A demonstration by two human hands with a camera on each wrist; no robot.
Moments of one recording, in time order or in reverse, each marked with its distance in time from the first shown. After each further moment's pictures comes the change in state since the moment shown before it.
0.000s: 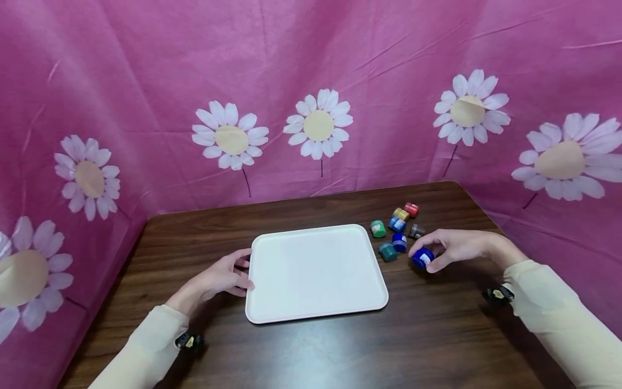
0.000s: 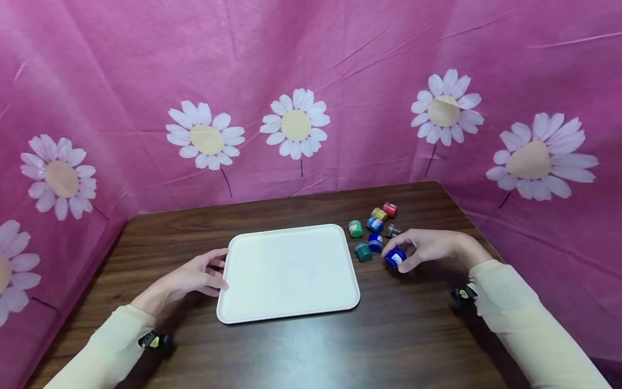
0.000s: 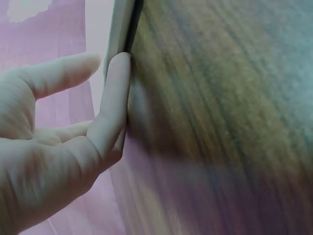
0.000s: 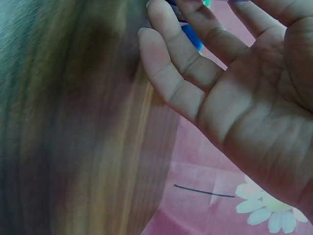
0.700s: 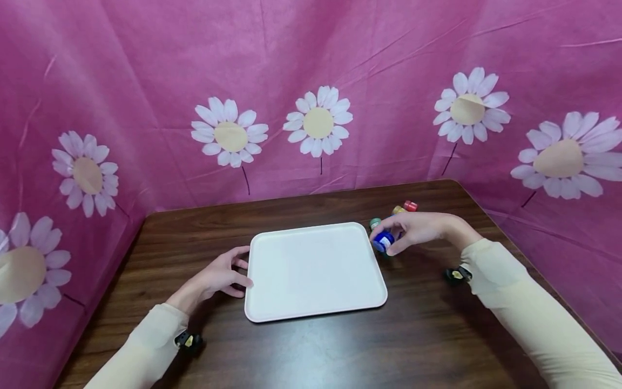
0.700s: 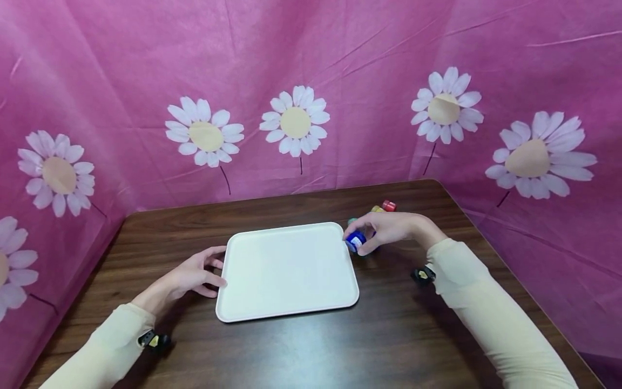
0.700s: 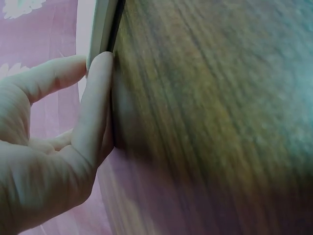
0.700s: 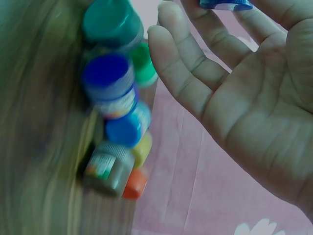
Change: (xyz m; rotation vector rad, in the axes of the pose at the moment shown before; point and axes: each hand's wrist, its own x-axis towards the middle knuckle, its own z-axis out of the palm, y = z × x) left_hand 0.002 -0.006 -0.002 0.010 0.085 -0.047; right_hand 0.054 -0.065 -0.003 0.015 0.003 -0.021
